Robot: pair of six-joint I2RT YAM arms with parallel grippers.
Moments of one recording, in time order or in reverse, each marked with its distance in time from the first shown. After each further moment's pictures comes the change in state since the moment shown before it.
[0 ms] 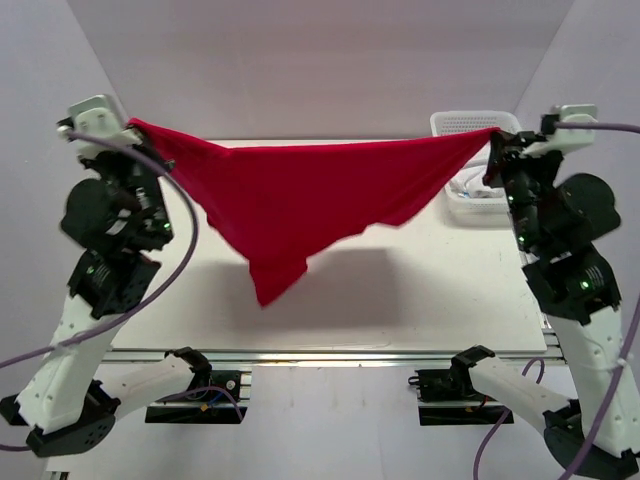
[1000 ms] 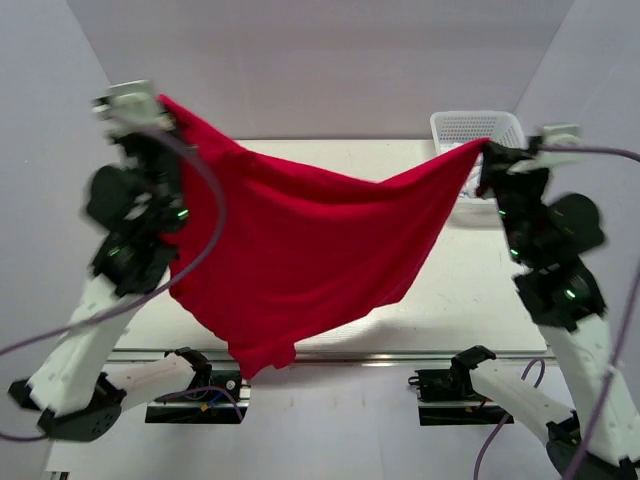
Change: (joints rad) left arm 0.004 0.008 0.037 0.079 0.247 0.068; right arm -0.001 -0.129 -0.127 0.101 -0.093 -0.051
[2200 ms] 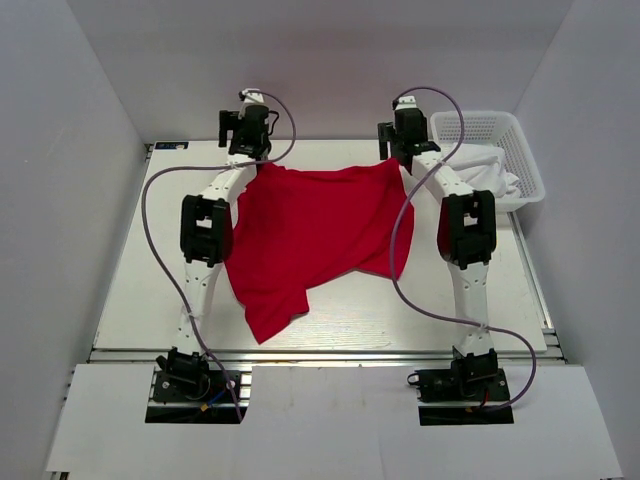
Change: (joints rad) left arm 0.385 1.540 0.675 0.003 -0.005 -0.126; right arm -0.187 1.592 0.715 0.031 0.004 0.079
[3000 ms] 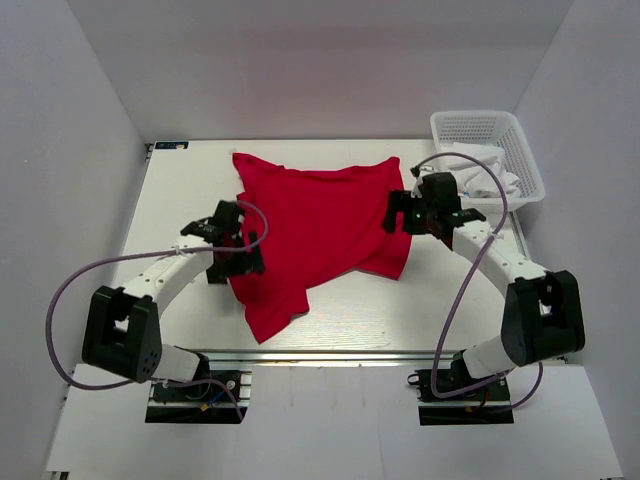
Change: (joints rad) left arm -0.067 -1.140 -1.316 -0.682 0.645 -0.641; right arm 0.038 -0.901 -1.054 -0.044 -0.414 0.269
